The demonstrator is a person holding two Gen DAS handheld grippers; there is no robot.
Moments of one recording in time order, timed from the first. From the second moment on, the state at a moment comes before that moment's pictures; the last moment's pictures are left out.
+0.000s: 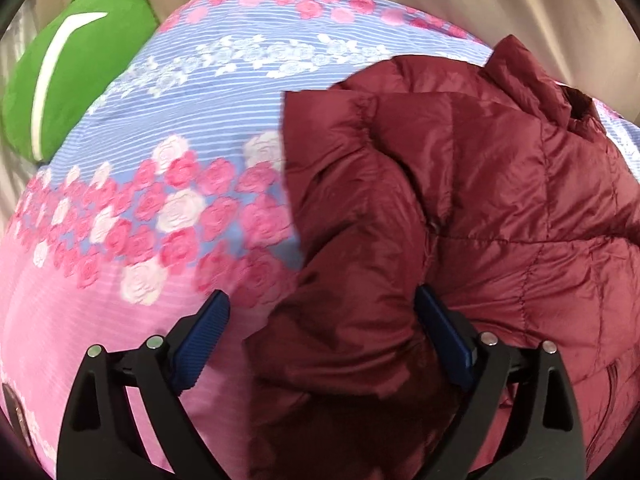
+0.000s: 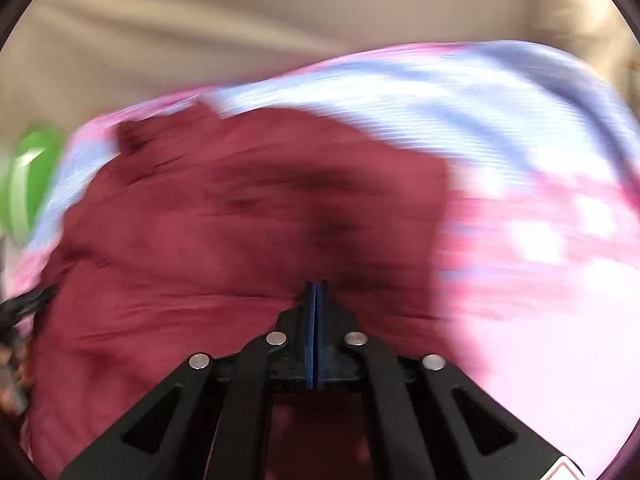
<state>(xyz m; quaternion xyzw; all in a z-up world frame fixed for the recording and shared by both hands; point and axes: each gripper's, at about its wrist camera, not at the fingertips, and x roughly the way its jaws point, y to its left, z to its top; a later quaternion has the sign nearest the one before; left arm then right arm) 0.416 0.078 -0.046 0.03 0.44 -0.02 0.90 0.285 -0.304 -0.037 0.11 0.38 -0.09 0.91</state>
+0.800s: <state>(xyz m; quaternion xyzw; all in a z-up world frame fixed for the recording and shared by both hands) 0.101 0.194 -0.059 -0.13 0.52 -0.12 0.83 -0.116 -0.269 -0.069 0.20 0.41 -0.04 0.89</state>
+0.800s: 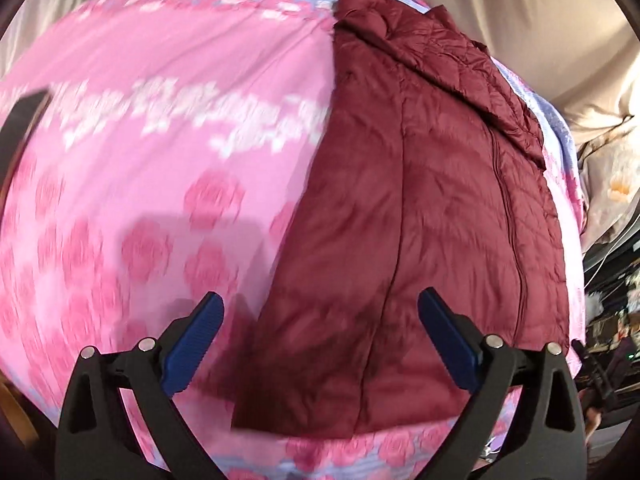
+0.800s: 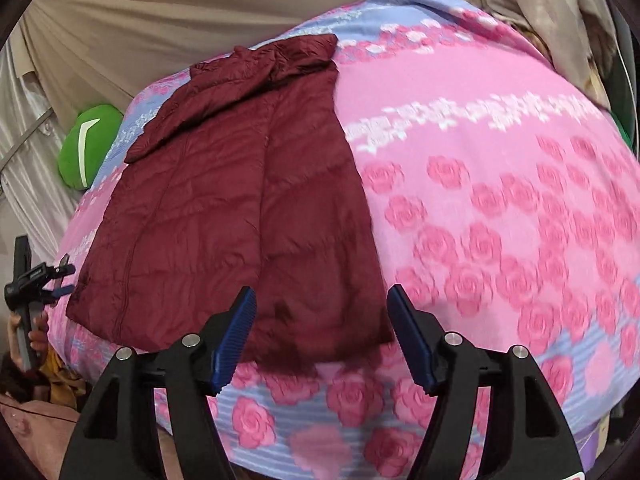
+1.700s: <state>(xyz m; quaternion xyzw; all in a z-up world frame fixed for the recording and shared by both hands) 0.075 0.174 -0.023 -0.12 0.46 -0.17 0.86 -0.117 -0.256 -0.051 0.26 0.30 0.01 0.92</state>
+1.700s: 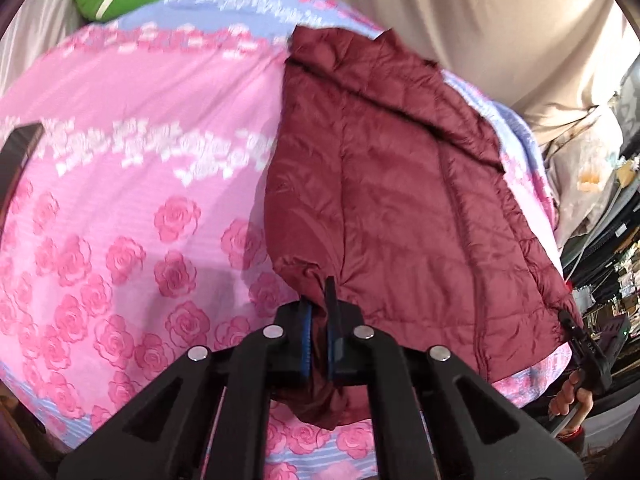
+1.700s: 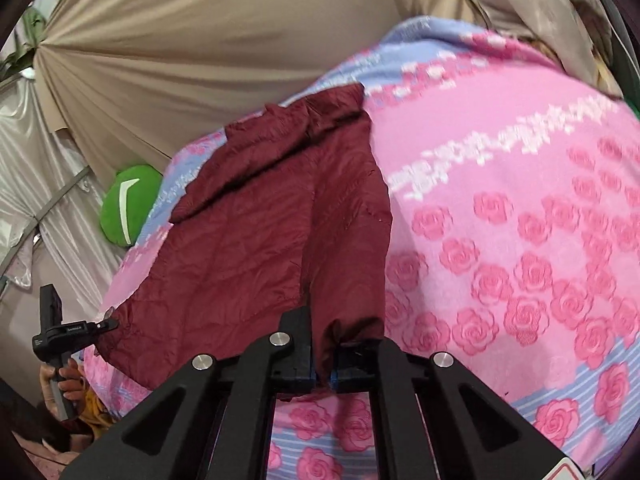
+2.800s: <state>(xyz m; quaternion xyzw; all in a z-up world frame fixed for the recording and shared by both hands) 0.043 0.190 0.039 -0.17 0.38 -0.24 0.87 -0.155 -0.260 0.004 0.28 0.15 0.05 0.95</state>
